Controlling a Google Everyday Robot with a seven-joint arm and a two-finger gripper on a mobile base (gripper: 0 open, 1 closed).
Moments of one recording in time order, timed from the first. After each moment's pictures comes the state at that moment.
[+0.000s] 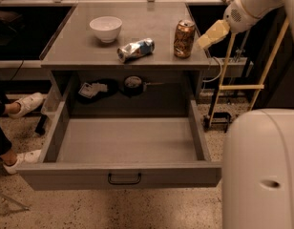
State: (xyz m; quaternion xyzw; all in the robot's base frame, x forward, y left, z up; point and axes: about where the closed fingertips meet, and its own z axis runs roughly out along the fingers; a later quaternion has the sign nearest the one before) arm 0.743 -0.229 0.906 -0.31 0.90 0.11 0.26
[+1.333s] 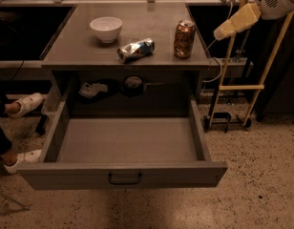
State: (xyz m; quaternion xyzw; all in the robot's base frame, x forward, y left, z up) arm 0.681 -0.268 0.984 -0.28 0.89 0.07 0.34
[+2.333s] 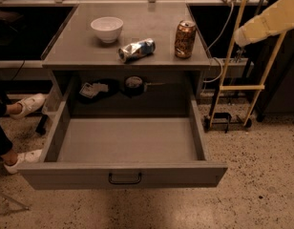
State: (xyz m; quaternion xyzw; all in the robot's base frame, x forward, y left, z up) arm 0.516 -0.237 1.064 -0.27 0.89 0.03 0.38
